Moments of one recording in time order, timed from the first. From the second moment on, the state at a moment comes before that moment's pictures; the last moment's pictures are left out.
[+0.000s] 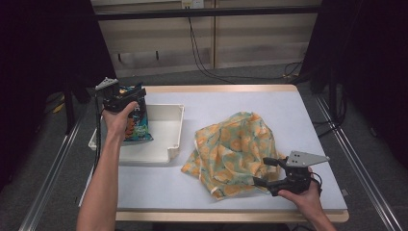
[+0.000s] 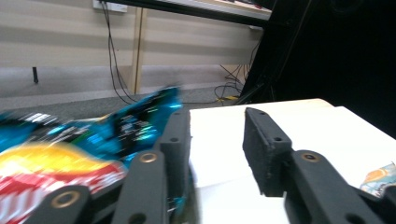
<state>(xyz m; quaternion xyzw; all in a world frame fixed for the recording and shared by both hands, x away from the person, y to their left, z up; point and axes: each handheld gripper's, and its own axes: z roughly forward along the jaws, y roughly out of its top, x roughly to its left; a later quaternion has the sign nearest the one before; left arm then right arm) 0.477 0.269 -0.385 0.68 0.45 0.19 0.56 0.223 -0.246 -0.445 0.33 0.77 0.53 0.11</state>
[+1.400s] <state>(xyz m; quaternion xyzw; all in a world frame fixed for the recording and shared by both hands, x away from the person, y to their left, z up) 0.372 0.328 -0.410 0.76 0.43 0.18 0.46 0.223 -0.247 -0.446 0.33 0.77 0.53 0.12</state>
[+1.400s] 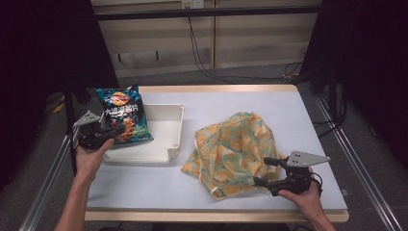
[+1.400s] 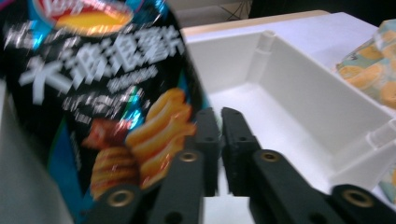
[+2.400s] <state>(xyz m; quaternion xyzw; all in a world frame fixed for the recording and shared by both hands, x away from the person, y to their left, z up) 0.371 0.328 -0.451 0.78 0.50 0.17 0.34 0.221 -0.243 -0.448 0.33 0.78 0.52 0.12</state>
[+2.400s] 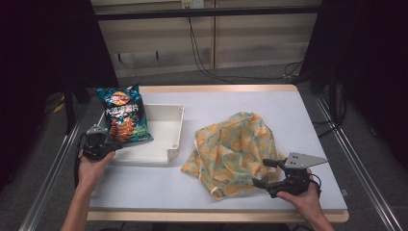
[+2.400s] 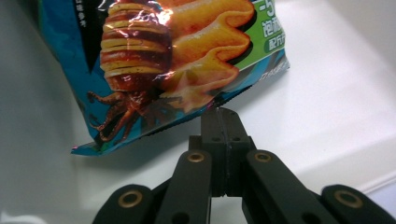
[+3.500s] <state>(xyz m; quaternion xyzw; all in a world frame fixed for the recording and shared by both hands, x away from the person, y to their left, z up) 0.423 0.308 -0.463 0.73 0.60 0.16 0.28 0.220 -0.243 -0.449 0.33 0.78 0.52 0.12</state>
